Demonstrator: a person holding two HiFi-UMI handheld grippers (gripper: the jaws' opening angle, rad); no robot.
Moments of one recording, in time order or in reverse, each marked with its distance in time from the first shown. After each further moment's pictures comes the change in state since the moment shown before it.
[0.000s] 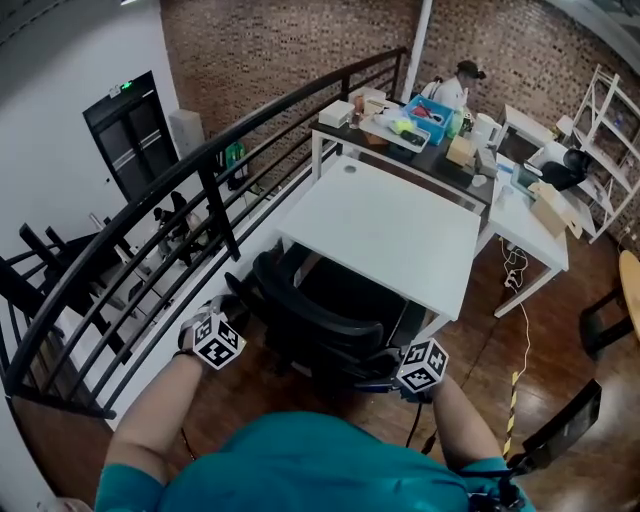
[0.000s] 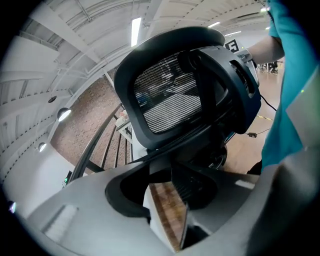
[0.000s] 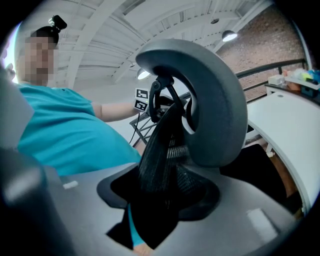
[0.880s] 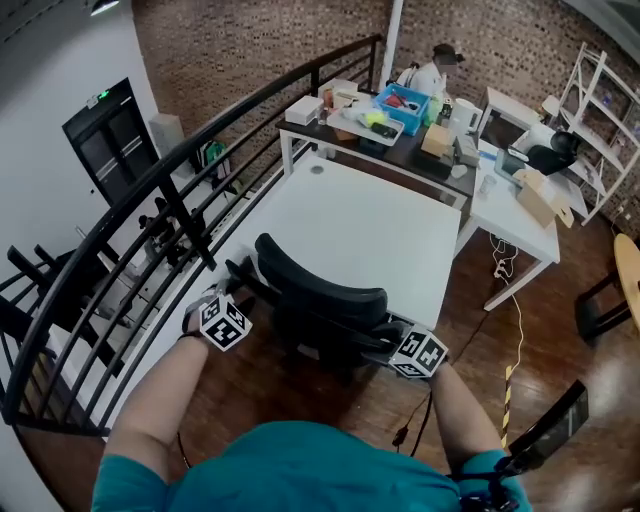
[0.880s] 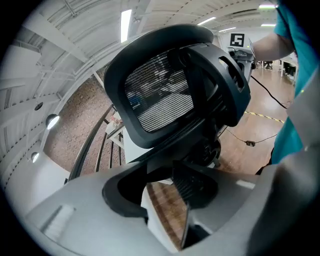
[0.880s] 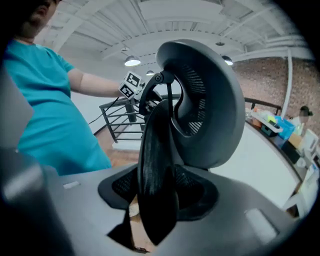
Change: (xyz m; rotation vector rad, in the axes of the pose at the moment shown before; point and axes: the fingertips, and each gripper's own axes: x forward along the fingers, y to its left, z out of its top) left arm 0.146 0.014 0.107 0.052 0.049 -0.068; right arm -0.123 -0.162 -0.004 -0.193 0.065 -0.431
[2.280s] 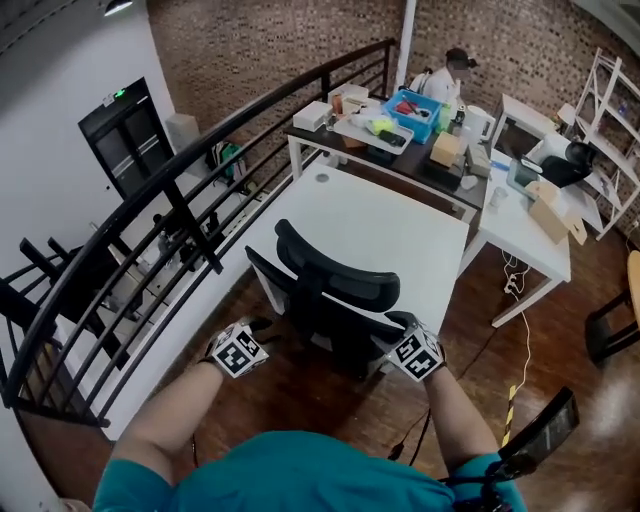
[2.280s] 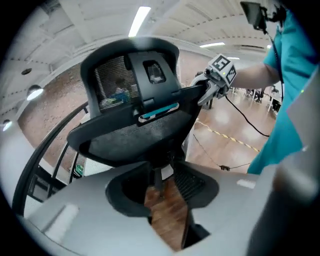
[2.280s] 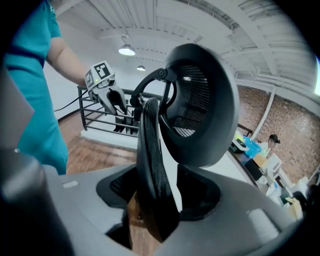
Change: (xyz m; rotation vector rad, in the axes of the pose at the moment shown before) left arm 0.054 -0.107 0.064 -0.169 -0.094 -0.248; right arm -0.027 -0.131 -0.044 -0.109 -0.013 -0.315
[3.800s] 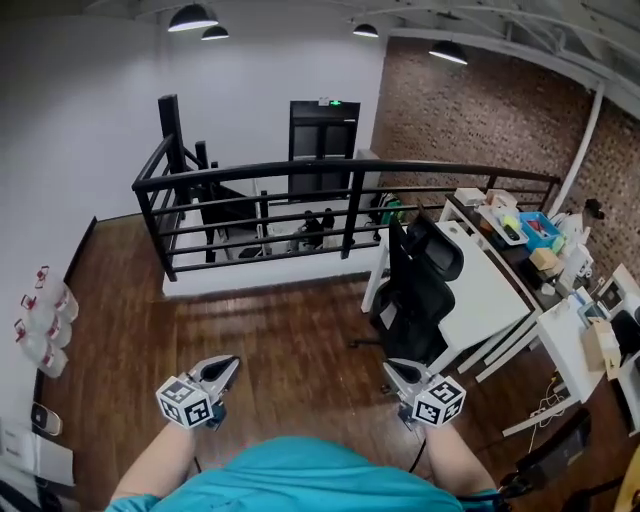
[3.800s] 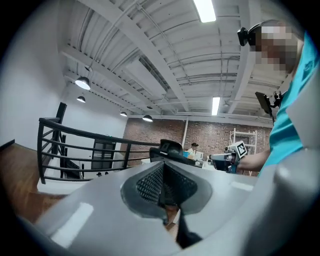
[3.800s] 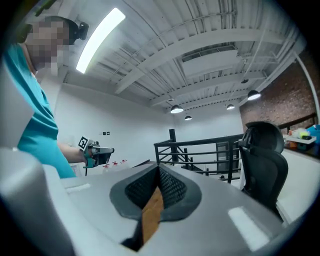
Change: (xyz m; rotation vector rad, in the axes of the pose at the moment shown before) left arm -0.389 -0.574 0.013 -0.678 -0.769 0.824; right arm -0.384 0.301 -0.009 0.130 -0.662 0.702
